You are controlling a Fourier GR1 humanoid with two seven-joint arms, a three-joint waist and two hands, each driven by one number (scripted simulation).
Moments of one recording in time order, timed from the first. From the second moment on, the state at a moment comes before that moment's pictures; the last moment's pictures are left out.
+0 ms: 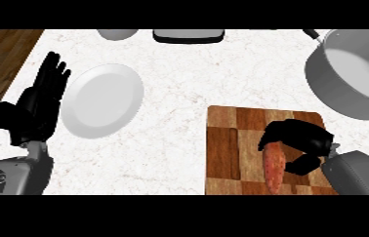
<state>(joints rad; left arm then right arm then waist) -0.20 0.28 0.05 -1.62 0.15 0.20 0.21 -0.27 -0.54 0.35 -1.24 0.83 0.46 -0.59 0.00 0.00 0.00</state>
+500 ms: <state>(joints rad) -0.20 0.26 0.07 -1.63 0.12 0.18 0.23 -0.23 -0.50 0.33 -1.27 0.92 0.41 -0.66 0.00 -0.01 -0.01</state>
